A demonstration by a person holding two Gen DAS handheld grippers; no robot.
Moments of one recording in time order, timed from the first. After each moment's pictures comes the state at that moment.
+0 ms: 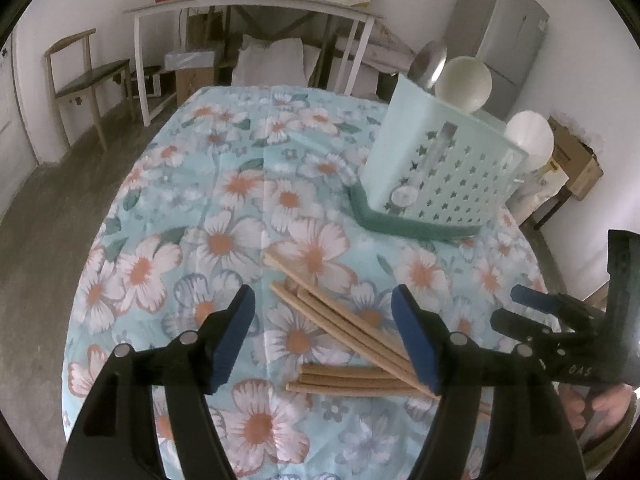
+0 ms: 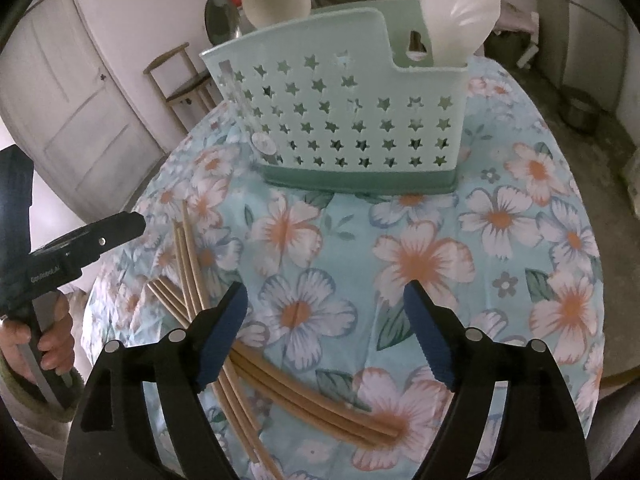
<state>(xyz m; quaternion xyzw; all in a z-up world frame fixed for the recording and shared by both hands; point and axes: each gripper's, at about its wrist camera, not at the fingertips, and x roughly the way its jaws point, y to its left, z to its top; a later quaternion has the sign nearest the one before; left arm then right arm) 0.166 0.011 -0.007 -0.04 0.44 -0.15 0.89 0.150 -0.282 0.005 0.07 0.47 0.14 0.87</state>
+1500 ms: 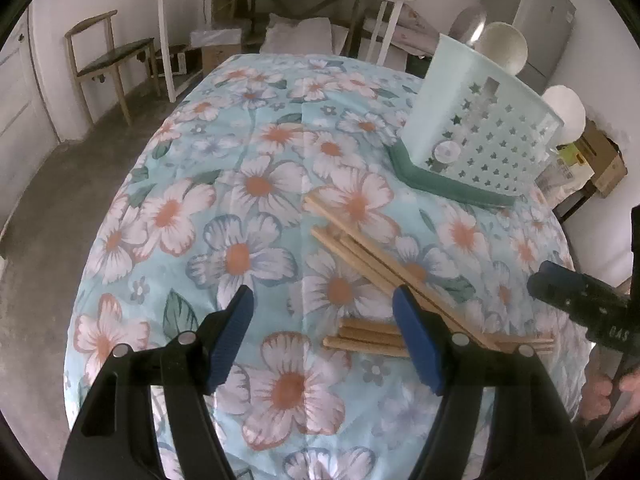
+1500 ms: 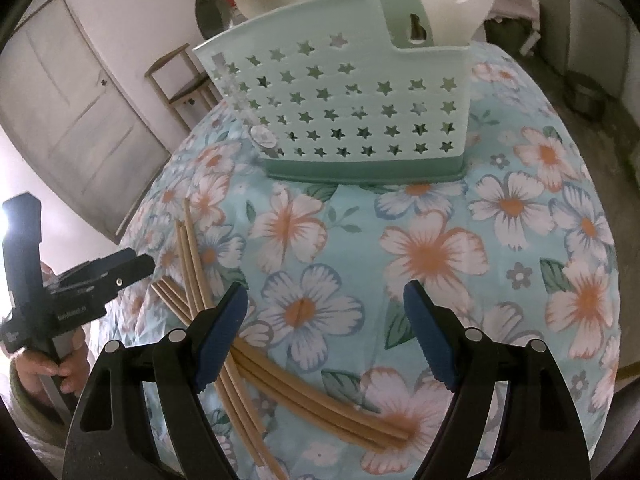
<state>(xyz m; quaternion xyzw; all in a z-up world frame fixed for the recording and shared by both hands) 0.151 0.024 -0.031 -0.03 0.47 -0.10 0.88 0.155 -0.283 -0.004 0.09 0.48 0.16 0.86</state>
